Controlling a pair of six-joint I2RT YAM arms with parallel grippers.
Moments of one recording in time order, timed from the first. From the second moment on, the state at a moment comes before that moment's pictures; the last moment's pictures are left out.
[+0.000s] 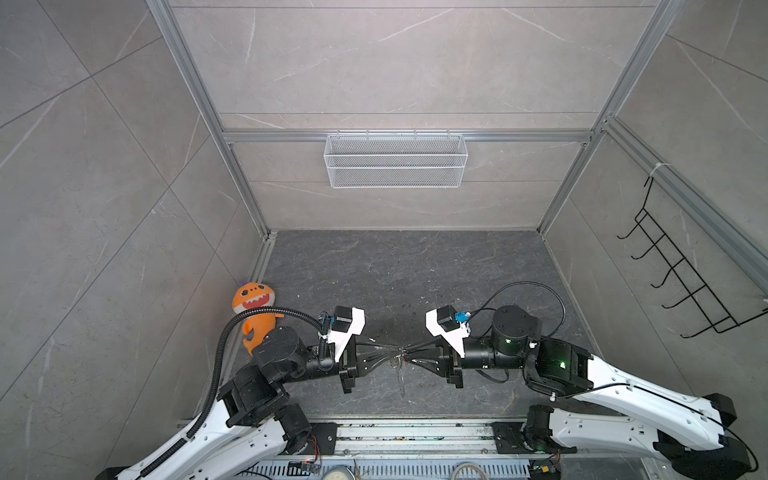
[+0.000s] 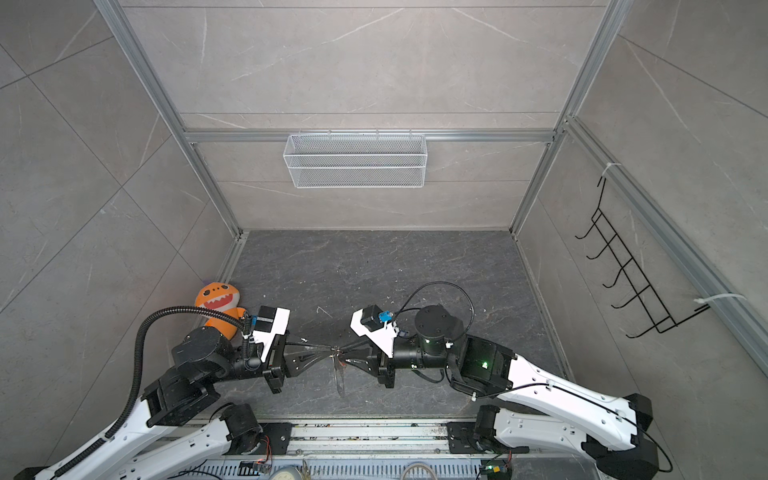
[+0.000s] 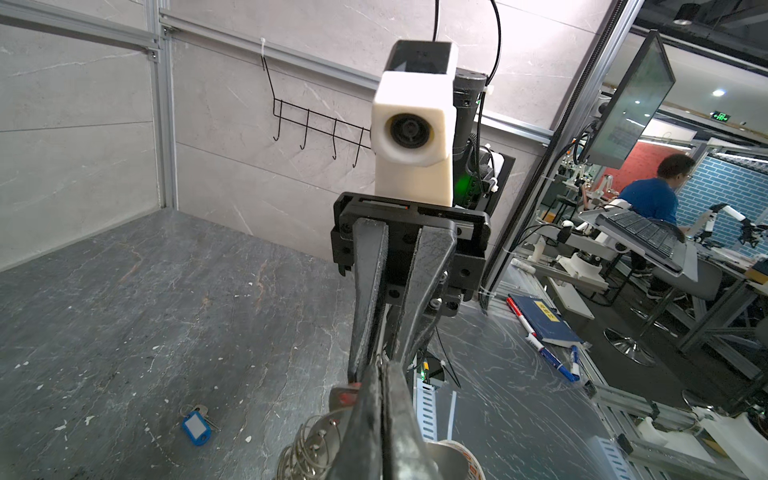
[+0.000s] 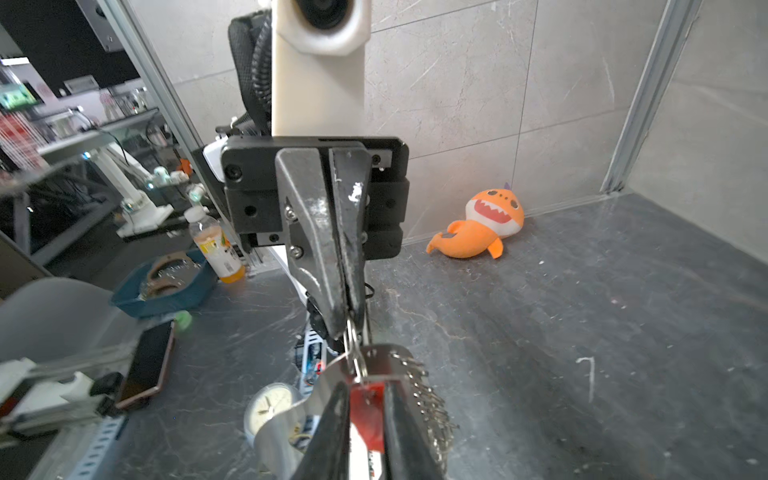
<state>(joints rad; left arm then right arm) -0.94 0.58 0.80 -0.18 0.54 -0.27 1.14 0.96 1.02 -0.25 -0.36 0.09</state>
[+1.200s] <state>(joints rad) -0.94 0.53 0.73 -0.11 0.41 -0.33 1.17 1.02 1.00 -0.22 -0.26 0.12</state>
